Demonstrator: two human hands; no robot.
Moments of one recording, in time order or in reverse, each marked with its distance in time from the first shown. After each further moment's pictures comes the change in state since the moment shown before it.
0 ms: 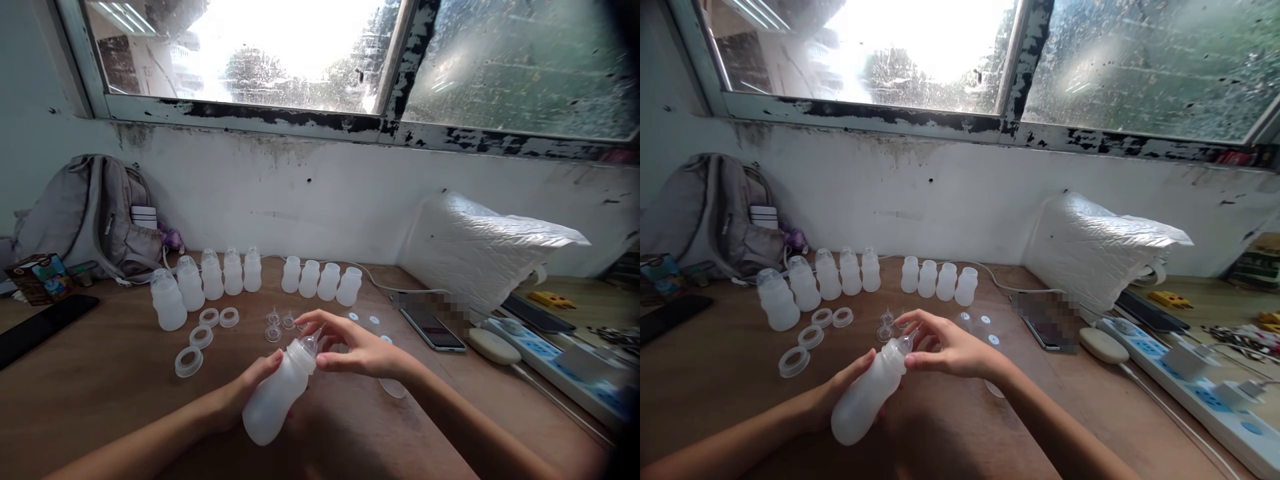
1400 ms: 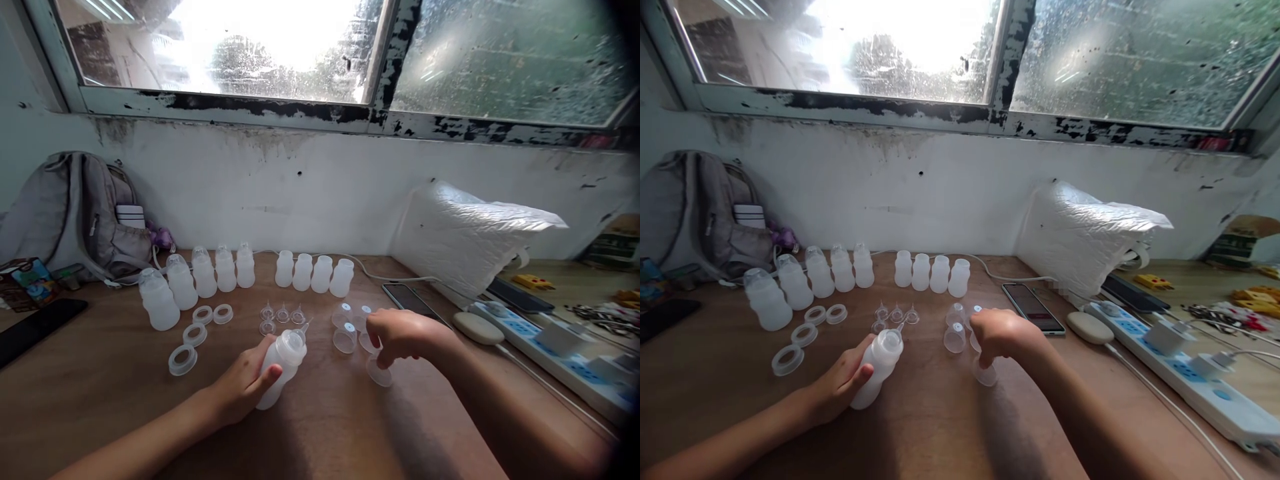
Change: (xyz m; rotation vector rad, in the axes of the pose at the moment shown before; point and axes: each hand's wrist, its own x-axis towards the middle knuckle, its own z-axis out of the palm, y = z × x) left_hand 0.003 -0.002 -0.012 0.944 0.191 0.466; right_hand -0.031 0.017 -0.047 -0.888 -0.054 0.687
